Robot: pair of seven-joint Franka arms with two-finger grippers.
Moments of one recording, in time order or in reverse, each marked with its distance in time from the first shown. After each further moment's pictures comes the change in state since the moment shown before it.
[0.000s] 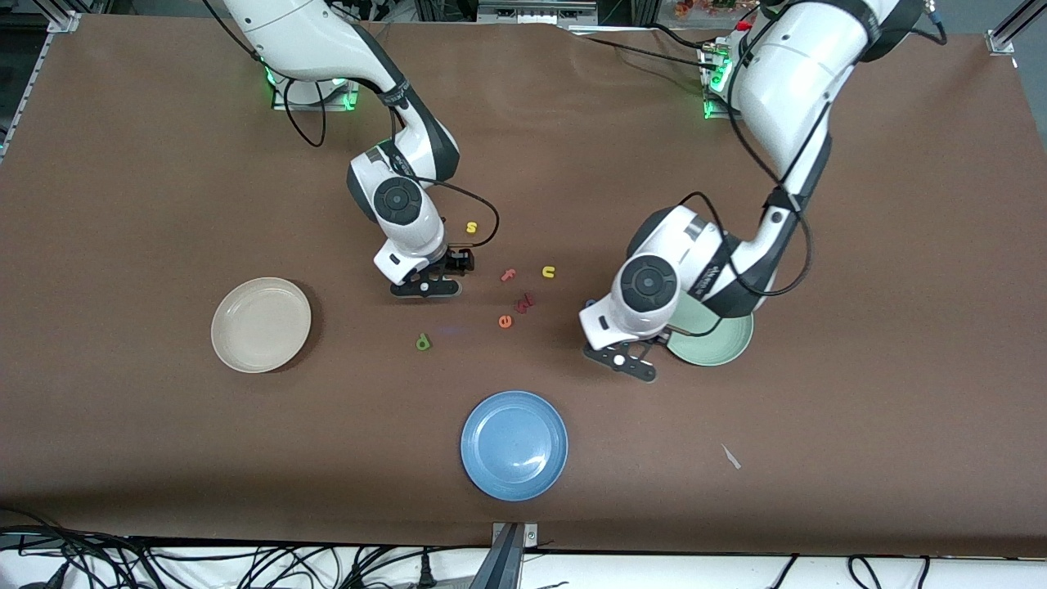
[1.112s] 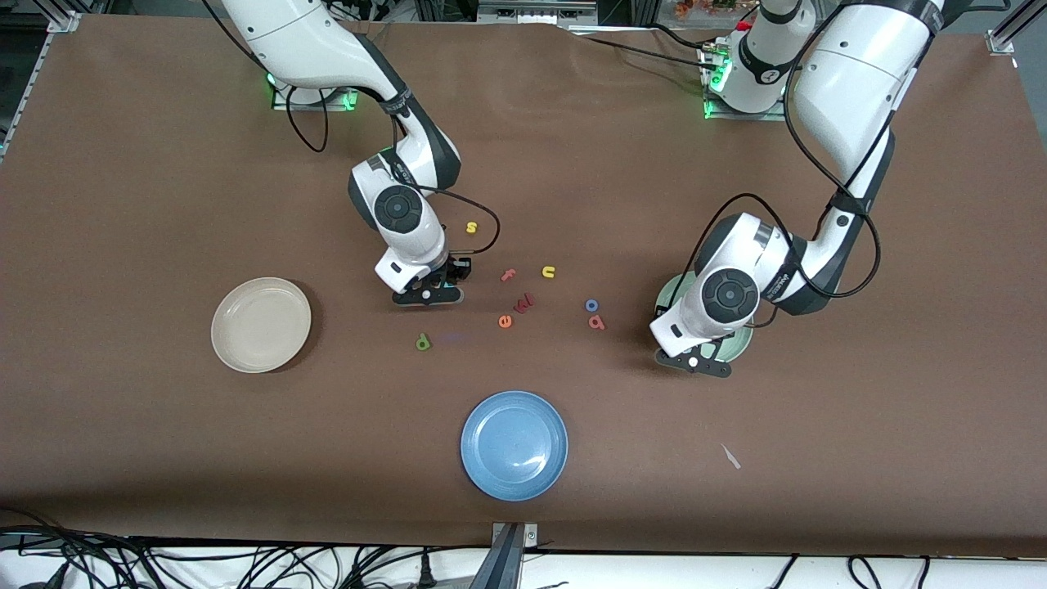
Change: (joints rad) left arm 0.147 -0.086 -0.018 -0.270 -0.013 0.165 -0.115; right arm -0.002 0.026 -0.005 0.043 0.000 -0.002 -0.022
